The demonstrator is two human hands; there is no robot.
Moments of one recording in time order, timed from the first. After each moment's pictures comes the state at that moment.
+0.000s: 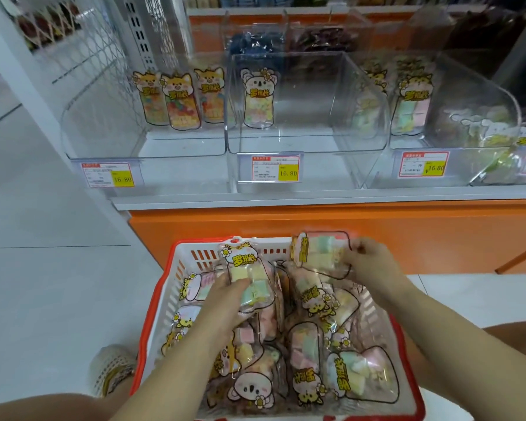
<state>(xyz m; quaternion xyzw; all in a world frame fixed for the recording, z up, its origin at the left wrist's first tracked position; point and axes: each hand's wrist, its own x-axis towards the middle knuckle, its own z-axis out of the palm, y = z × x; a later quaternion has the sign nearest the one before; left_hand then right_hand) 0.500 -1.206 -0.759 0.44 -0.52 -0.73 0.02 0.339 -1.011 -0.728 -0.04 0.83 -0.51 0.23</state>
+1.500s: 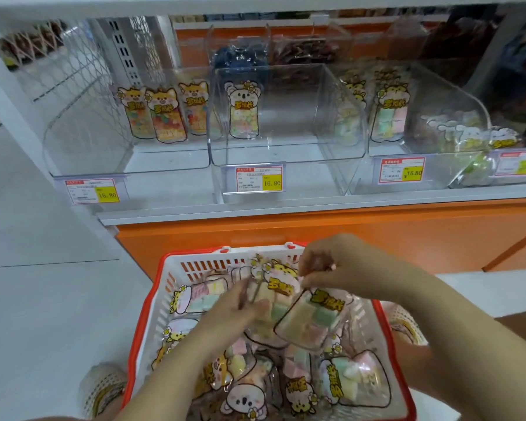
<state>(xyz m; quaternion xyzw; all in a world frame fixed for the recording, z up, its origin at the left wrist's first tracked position) 0.509 -1.196 -0.727 0.27 -0.75 -0.59 -0.10 0.362 -1.016 -0.630 -0.42 0.83 -0.25 0.26</state>
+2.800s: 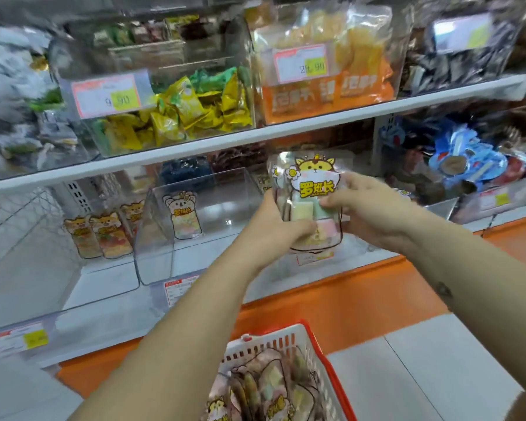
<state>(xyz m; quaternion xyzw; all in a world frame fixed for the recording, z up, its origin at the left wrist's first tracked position) 0.306 -1.100 -0.519 0.05 -0.83 -0.56 0.06 0.246 -0.936 -0.504 -0.18 0.67 -0.70 0.17</state>
